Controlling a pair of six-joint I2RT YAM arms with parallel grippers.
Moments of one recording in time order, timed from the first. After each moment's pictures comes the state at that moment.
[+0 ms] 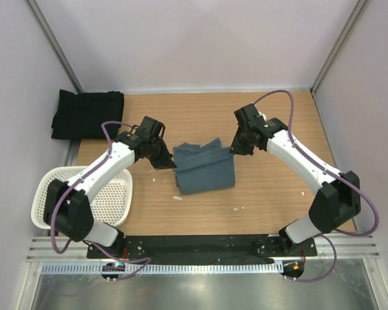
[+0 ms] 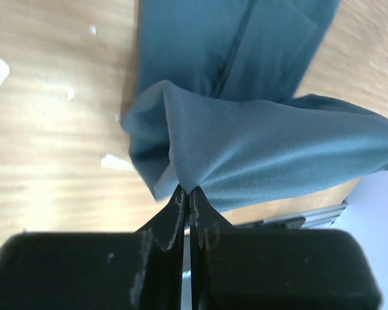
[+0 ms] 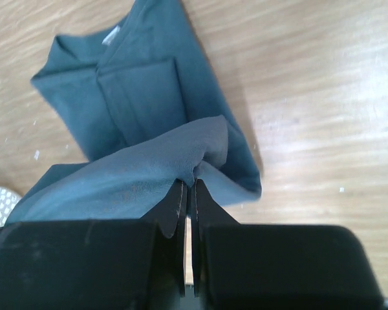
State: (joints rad) left arm -0.50 1.42 1.15 -0.78 0.14 -0.96; right arm 0.49 1.47 1.31 -0.85 0.11 0.83
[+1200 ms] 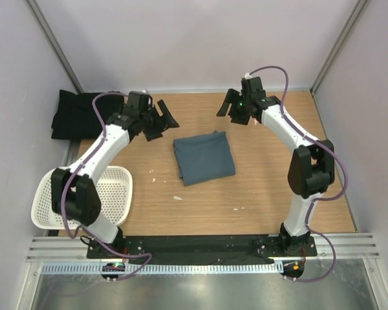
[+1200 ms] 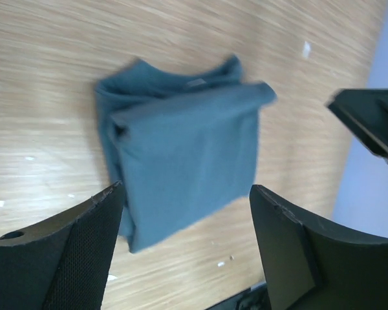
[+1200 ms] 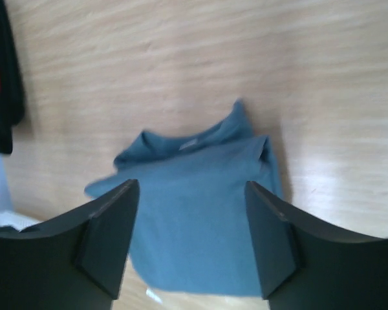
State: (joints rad) left arm -0.31 1.64 1.42 -0.58 0.18 -0.74; right arm 0.30 1.92 1.70 -0.55 -0.14 0.60
